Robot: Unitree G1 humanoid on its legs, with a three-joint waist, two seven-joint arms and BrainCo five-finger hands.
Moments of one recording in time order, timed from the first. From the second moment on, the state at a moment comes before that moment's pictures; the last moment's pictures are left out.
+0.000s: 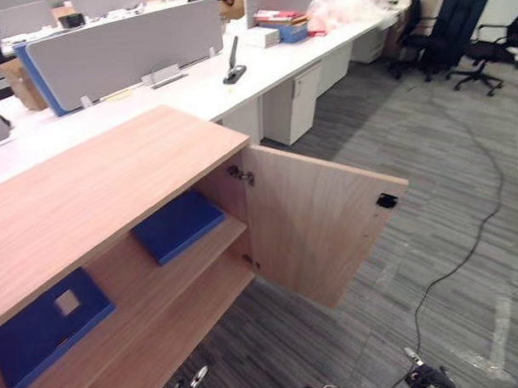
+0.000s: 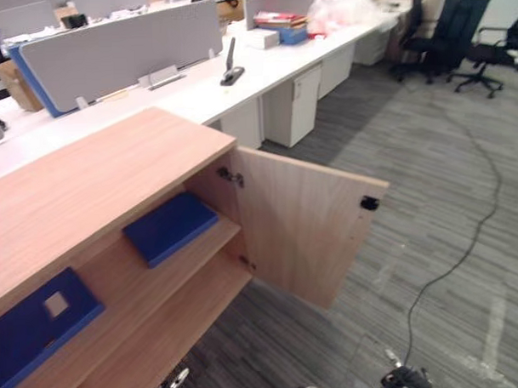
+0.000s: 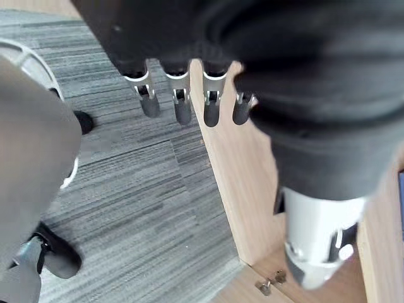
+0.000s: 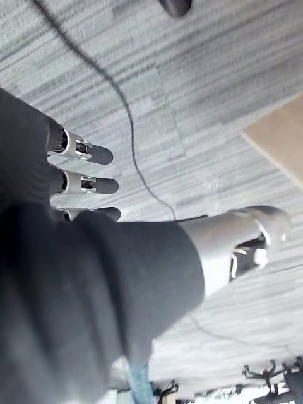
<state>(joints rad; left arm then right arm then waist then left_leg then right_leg) 0.14 -0.01 0.39 1.07 -0.17 -0.07 0.05 0.01 -0.16 -0.80 0.95 0.29 -0.02 -0.17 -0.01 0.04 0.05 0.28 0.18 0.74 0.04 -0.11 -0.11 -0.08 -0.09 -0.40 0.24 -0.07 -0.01</state>
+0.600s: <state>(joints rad) 0.23 0.07 0.31 1.06 -0.17 -0.07 0.03 -0.45 -0.69 -0.69 1.15 0.29 -0.02 -0.17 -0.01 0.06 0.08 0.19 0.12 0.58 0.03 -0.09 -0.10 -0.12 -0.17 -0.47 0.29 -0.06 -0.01</state>
